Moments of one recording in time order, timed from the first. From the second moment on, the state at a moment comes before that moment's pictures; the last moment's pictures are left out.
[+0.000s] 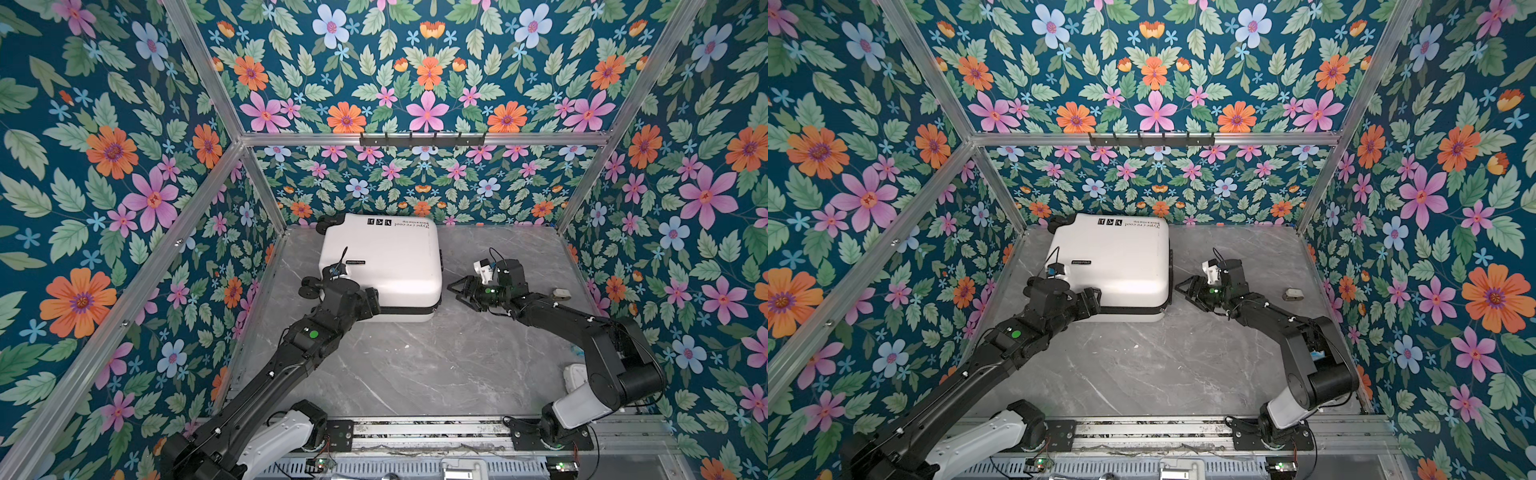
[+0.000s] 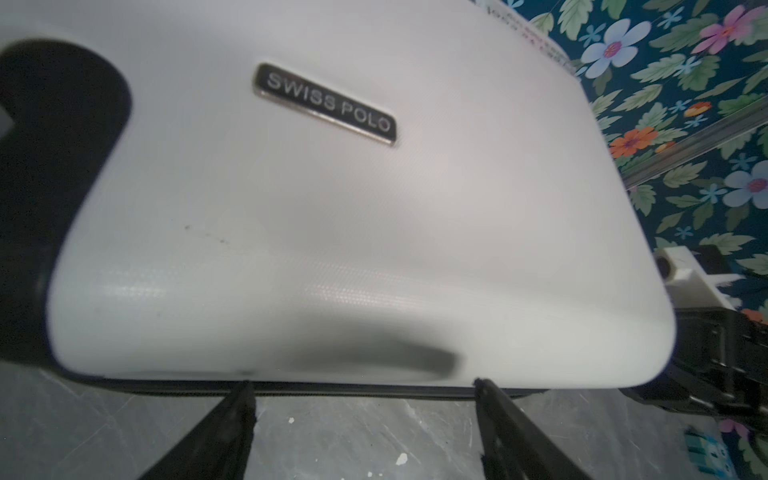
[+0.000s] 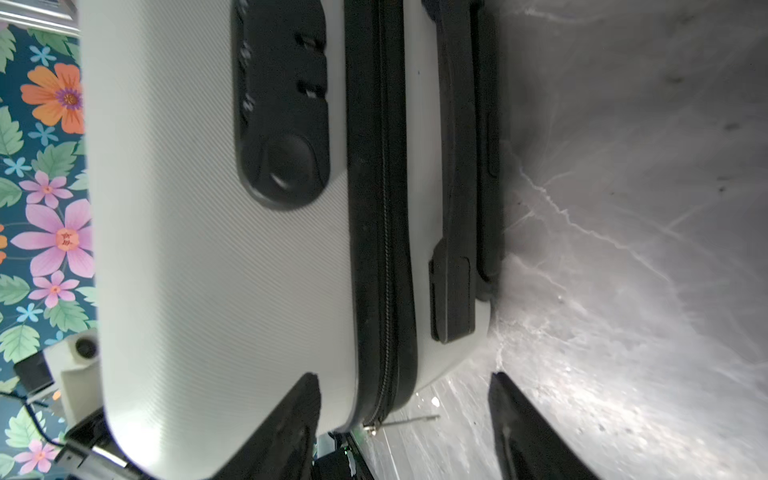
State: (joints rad) left arm -0.58 0.95 0.83 -0.47 -0.21 -0.62; right arm 0.28 1.58 0.85 0.13 -0.68 0.90
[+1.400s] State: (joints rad) left arm -0.50 0.91 0.71 -0.38 -0.11 -0.70; right arm 0.29 1.98 0.95 0.52 -0.68 1.07
